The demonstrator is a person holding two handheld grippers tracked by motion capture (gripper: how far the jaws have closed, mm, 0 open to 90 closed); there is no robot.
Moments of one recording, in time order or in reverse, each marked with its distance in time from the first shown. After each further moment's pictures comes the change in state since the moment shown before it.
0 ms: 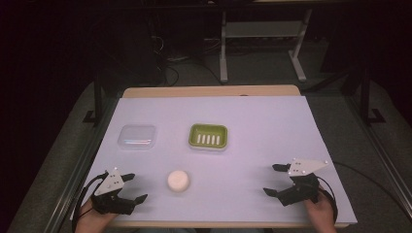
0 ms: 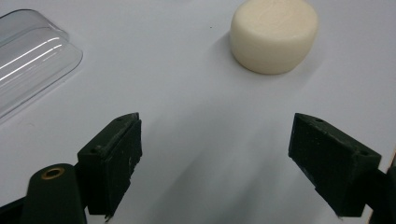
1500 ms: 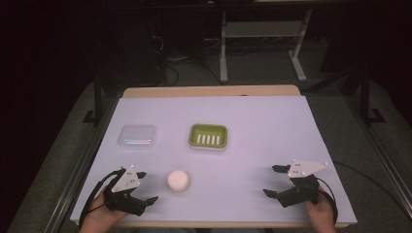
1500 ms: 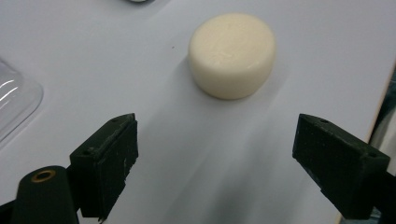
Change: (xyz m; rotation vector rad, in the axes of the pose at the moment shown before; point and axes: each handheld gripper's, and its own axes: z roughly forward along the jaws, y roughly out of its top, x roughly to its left) left arm -0.020 0.040 0.012 0.094 -0.069 0.096; right arm 0.003 -0.001 -0.001 0.001 -0.002 -0.003
